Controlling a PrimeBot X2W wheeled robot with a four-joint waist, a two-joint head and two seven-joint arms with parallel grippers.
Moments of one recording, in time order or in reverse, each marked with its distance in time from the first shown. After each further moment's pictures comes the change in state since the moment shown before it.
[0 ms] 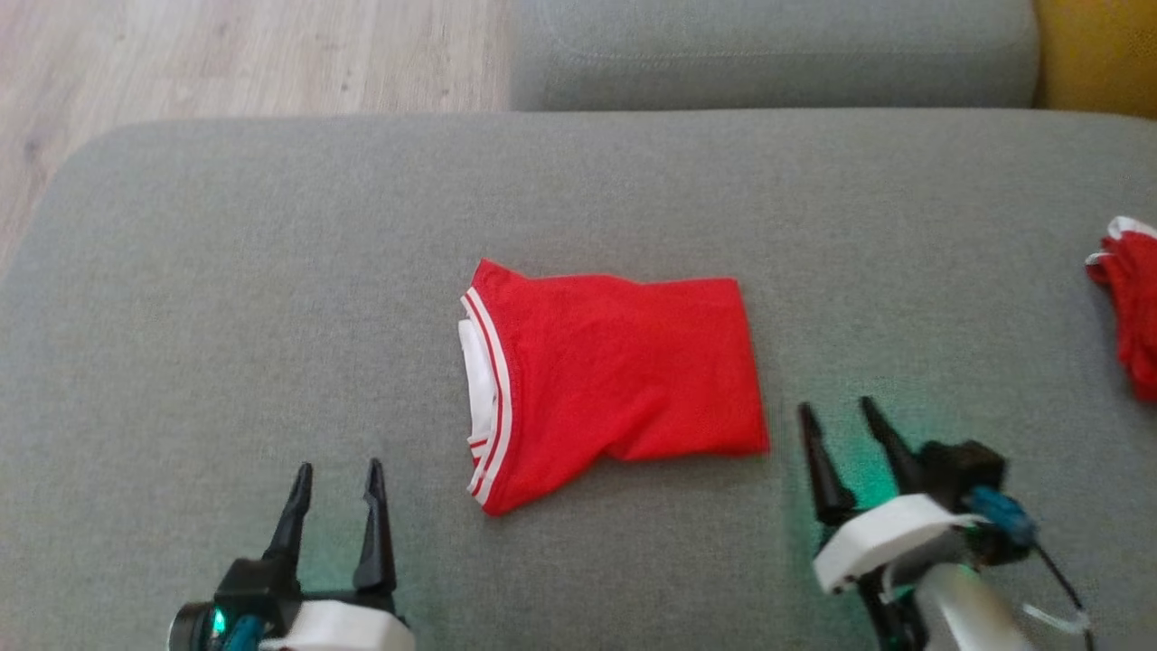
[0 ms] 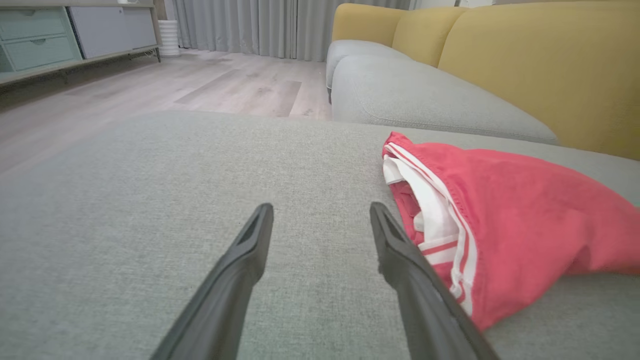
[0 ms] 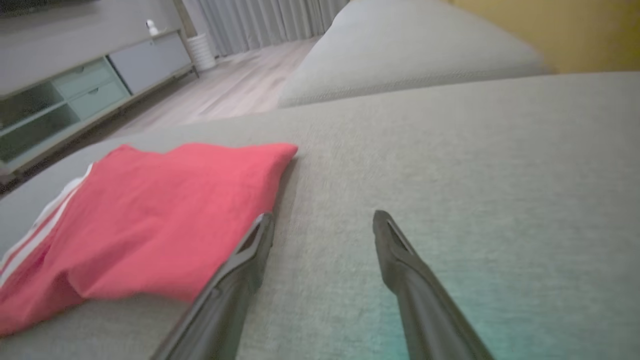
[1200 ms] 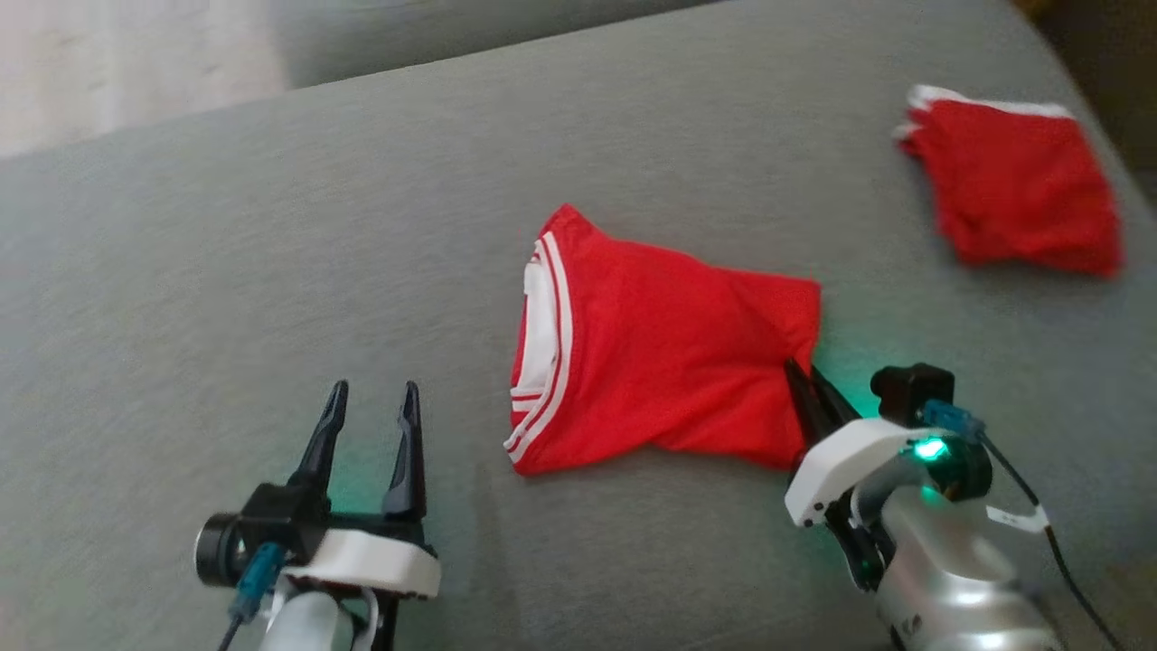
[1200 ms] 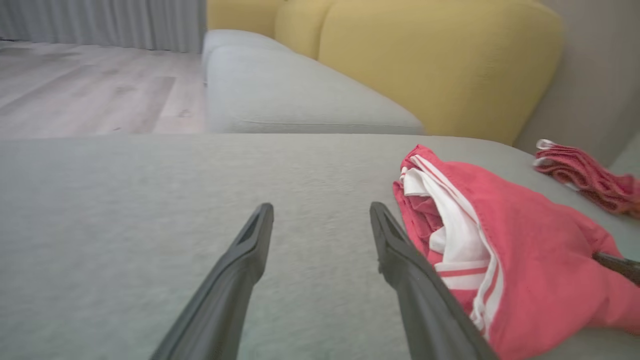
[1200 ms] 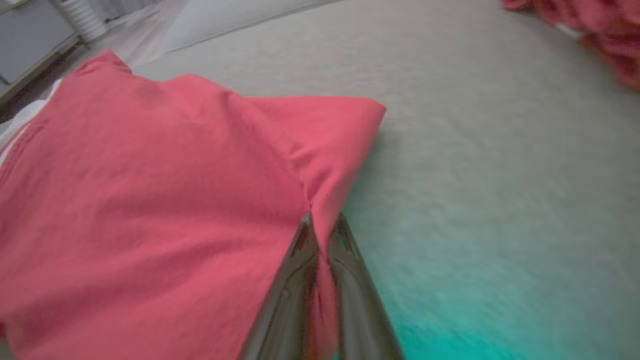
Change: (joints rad) left arm -0.120 0.001 -0.066 -0.001 -0.032 -0.023 0.000; right arm -0.320 0.016 0.137 0.430 0.092 0.000 0.001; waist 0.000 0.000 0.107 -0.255
